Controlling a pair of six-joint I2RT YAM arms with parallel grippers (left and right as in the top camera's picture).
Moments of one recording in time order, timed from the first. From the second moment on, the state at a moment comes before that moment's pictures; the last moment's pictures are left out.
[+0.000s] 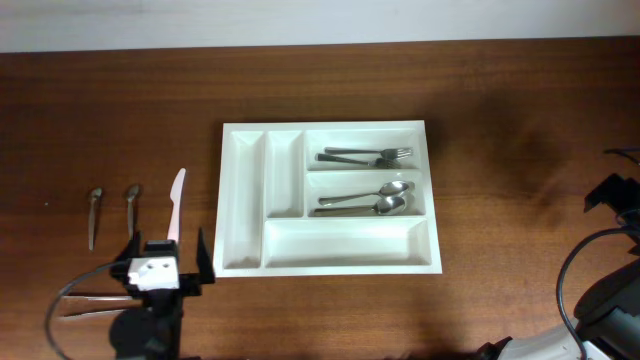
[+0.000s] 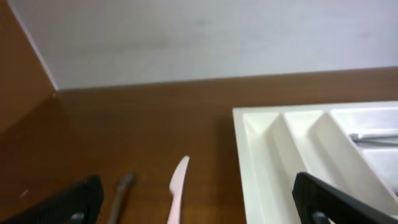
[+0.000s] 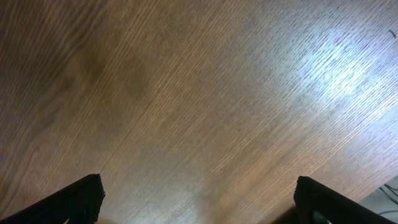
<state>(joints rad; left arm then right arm) 0.10 0.10 0.27 -0.35 0.01 0.09 -0.78 1.80 1.55 -1.28 0.02 0.17</state>
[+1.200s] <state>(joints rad) 0.44 1.14 0.83 -1.15 -0.13 -1.04 -0.78 1.80 1.55 -1.28 0.01 0.18</state>
